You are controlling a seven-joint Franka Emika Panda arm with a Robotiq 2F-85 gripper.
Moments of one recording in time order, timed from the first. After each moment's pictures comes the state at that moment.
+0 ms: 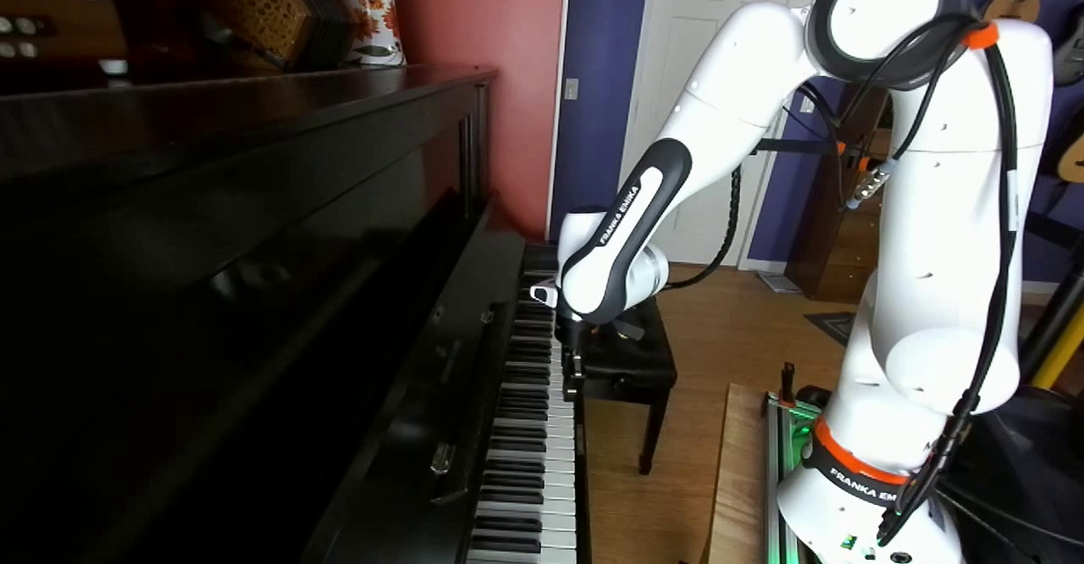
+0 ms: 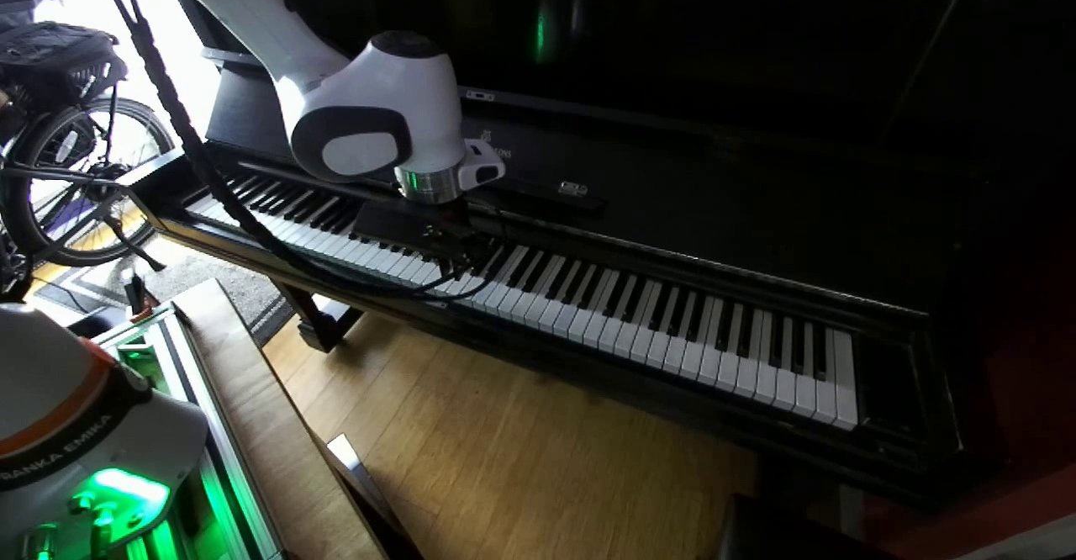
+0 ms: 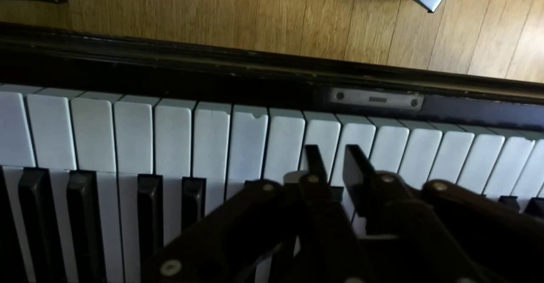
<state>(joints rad) -0.08 0.19 0.00 -2.61 0.21 2.77 -0.82</state>
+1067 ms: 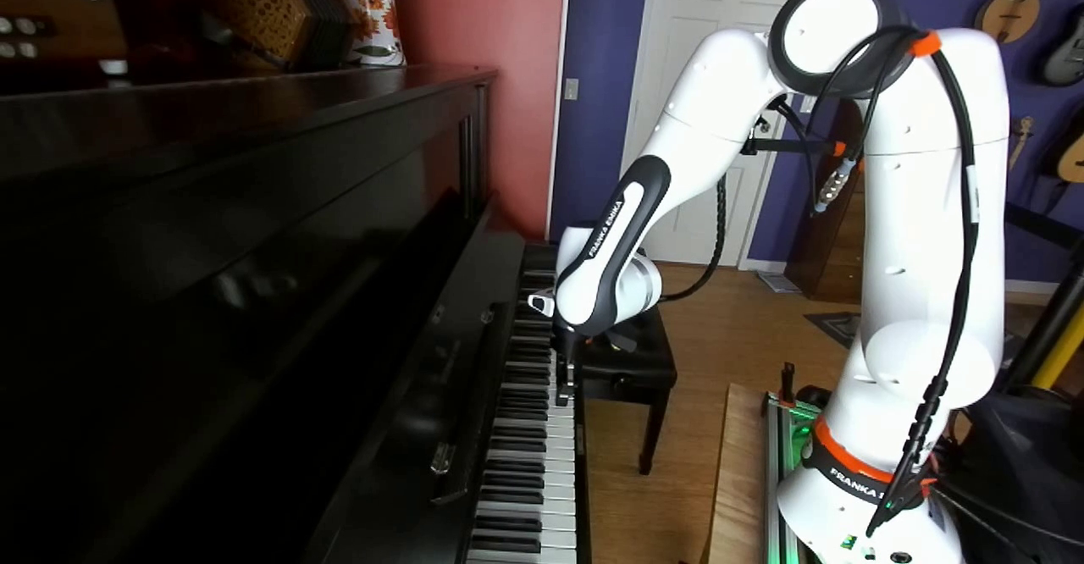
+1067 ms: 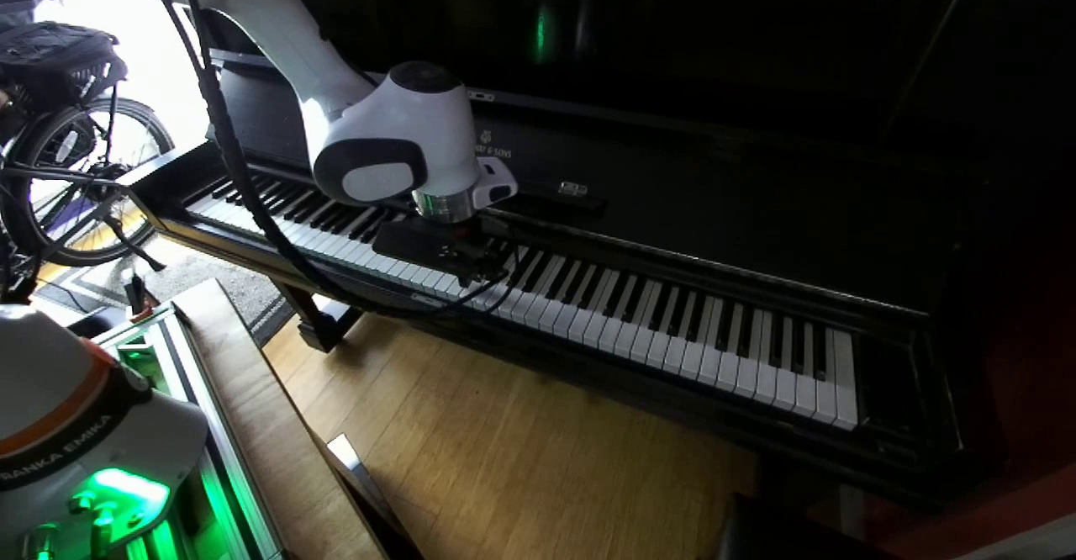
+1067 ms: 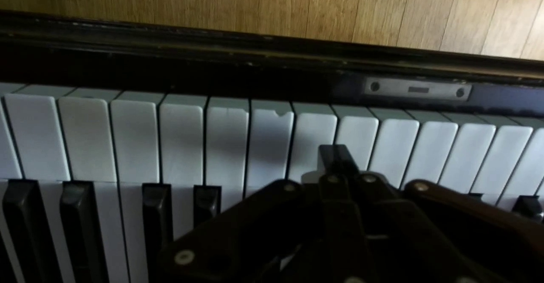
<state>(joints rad) -0.25 0.30 0.14 -2.57 0.23 2.87 -0.85</state>
